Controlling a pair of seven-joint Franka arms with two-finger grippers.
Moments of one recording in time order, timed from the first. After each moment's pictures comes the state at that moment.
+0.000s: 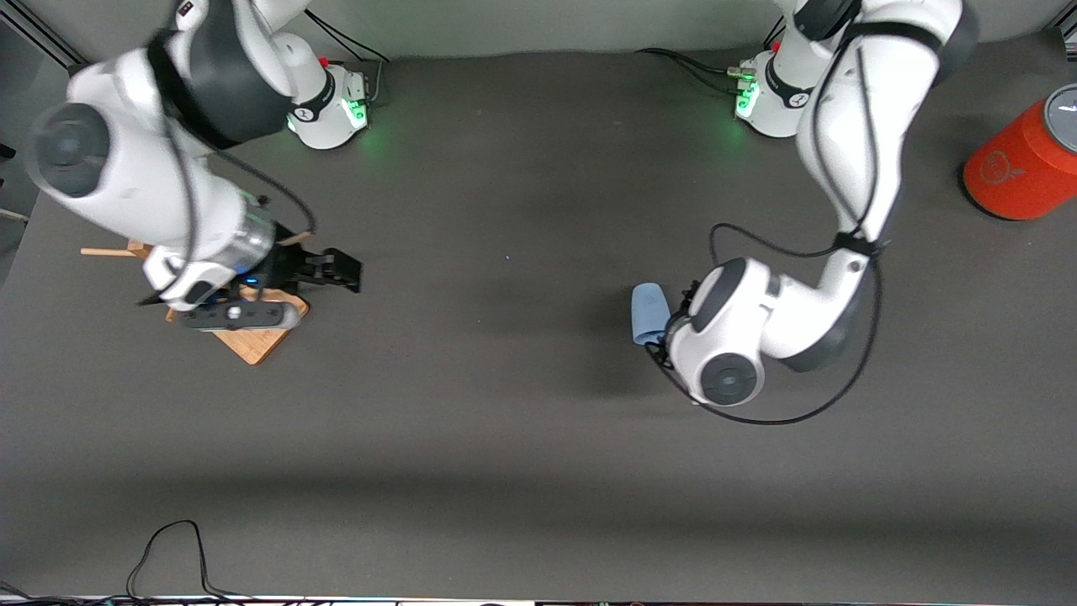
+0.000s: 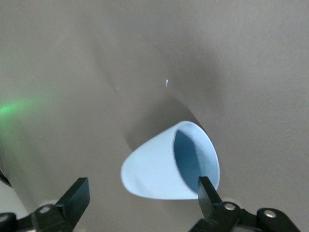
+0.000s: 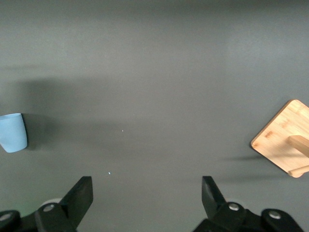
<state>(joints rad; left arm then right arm) -0.24 0.85 -0.31 -1.25 0.02 1.58 -1.61 0.60 0.19 -0.36 -1.54 0.21 1.68 0.26</state>
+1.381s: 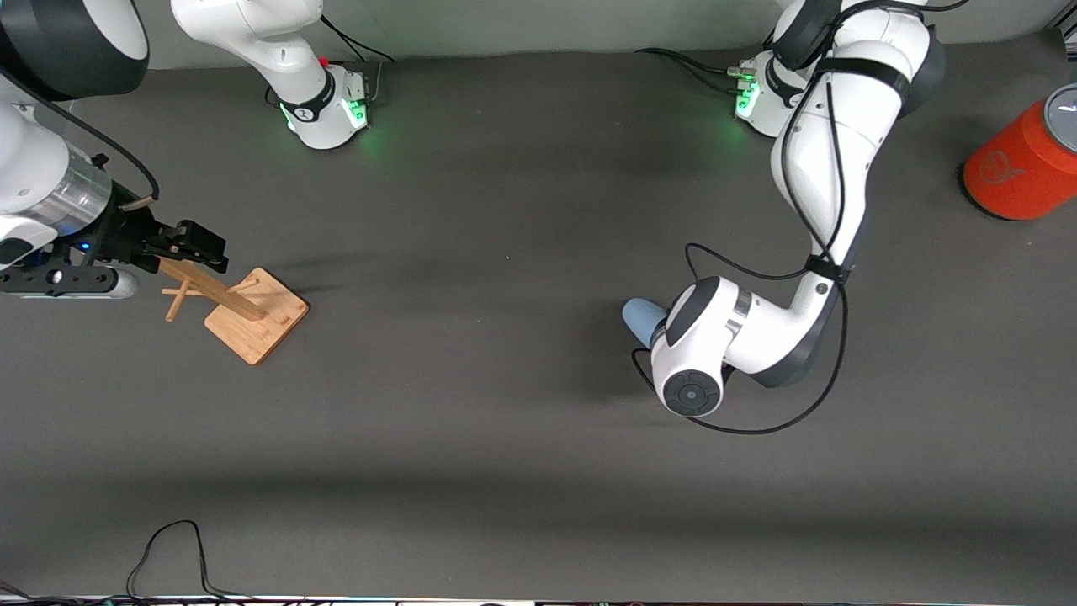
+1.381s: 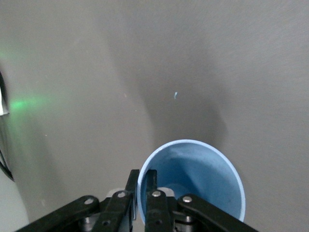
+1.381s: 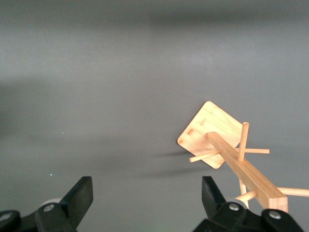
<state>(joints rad) -0.26 0.91 -0.30 -1.12 0.06 1.47 -1.75 0.17 0.04 -0.05 -1.61 0.00 1.62 0.16</state>
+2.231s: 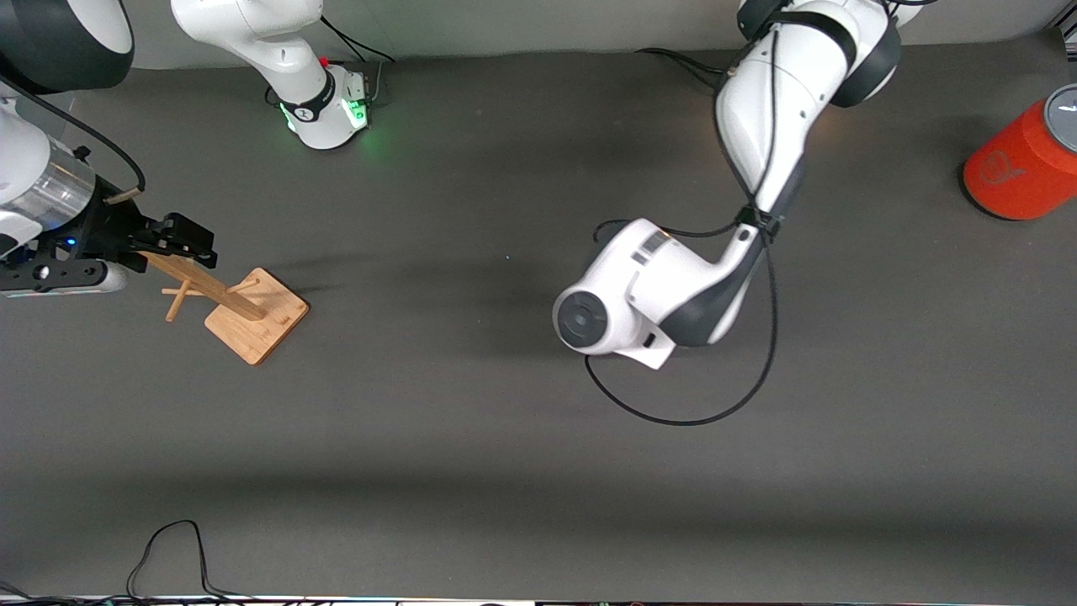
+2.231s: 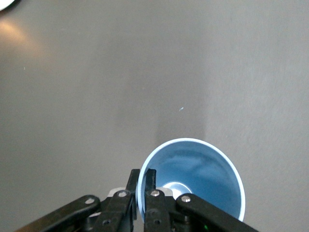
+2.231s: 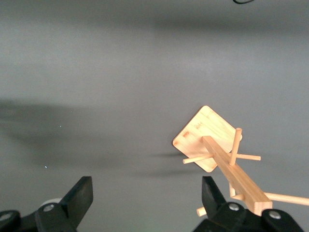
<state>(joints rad) -0.48 0.89 -0.31 -1.05 0.38 1.43 -2.61 0.17 0.03 -0.07 -1.59 0.00 1.61 0.07</state>
